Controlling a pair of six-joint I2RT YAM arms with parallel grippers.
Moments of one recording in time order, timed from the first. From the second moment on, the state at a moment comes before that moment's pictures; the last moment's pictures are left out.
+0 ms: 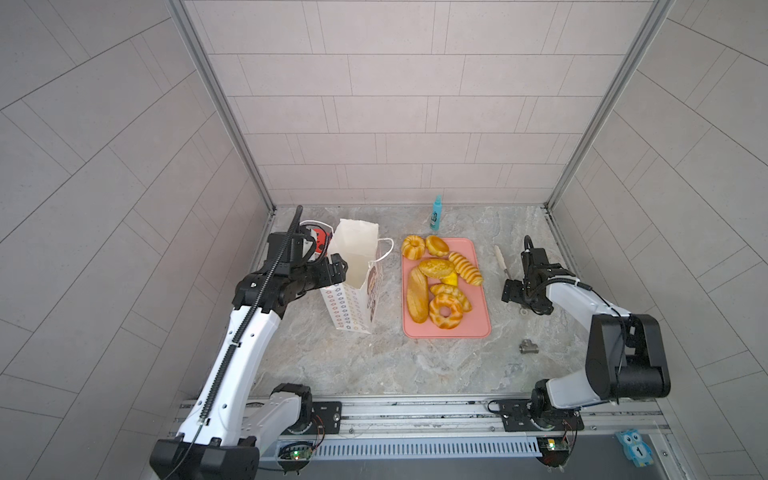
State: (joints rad) left arm -0.12 1.03 1.13 -0.89 0.25 -0.38; right arm -0.07 1.49 0.86 -0.63 0.12 0.35
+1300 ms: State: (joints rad) left arm -0.12 0.98 1.11 -0.88 0.27 -0.39; right arm -0.18 1.80 1.11 -0.55 -0.01 0.40
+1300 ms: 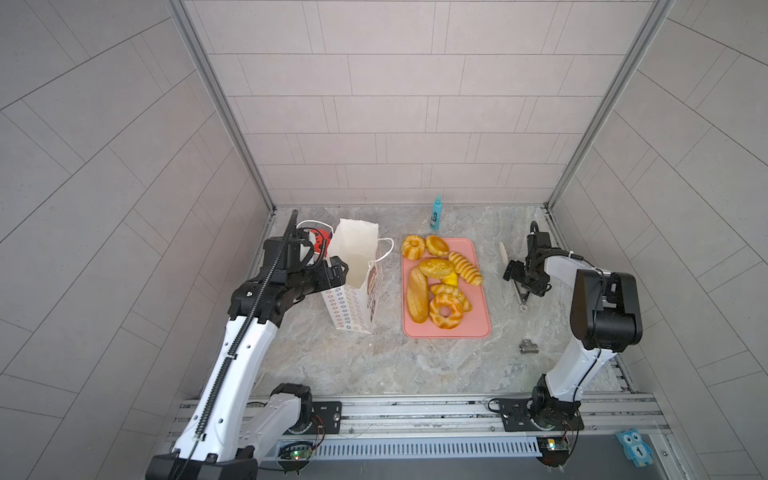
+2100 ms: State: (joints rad) left arm -0.12 0.97 1.11 -0.88 0.28 -0.39; right arm -0.12 1.82 1.14 -0.60 0.14 0.28
